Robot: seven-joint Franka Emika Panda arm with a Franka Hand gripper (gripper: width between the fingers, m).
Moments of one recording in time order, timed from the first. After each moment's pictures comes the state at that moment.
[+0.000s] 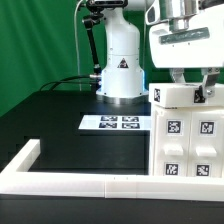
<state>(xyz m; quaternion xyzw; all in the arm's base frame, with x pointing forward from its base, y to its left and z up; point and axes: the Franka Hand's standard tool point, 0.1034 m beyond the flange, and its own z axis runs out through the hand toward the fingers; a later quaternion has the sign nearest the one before) 0.616 0.093 0.152 -0.81 0.58 -0.02 0.09</state>
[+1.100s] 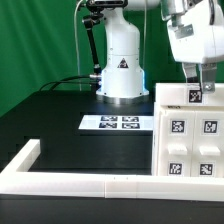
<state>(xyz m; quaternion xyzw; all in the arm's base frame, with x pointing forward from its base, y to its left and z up) 0.610 0.102 0.173 -0.71 0.70 0.01 0.11</state>
